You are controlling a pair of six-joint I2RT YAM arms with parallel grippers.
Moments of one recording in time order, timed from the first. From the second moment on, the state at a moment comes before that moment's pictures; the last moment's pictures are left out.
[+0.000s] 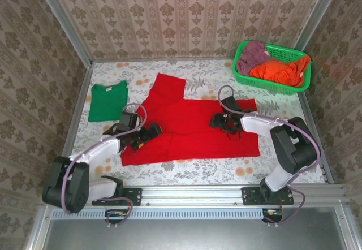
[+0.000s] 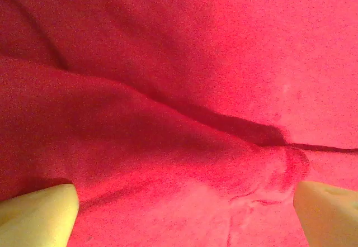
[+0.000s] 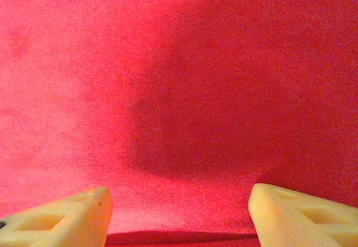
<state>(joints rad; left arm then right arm) -0.36 1.17 0.50 -0.34 0.28 -0.77 0.41 1.61 0.81 -0.31 -0.04 0.73</state>
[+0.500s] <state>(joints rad) -0.19 1.61 1.16 -0.52 0.24 -0.32 0.40 1.56 1.03 -0.42 -0.07 0.63</state>
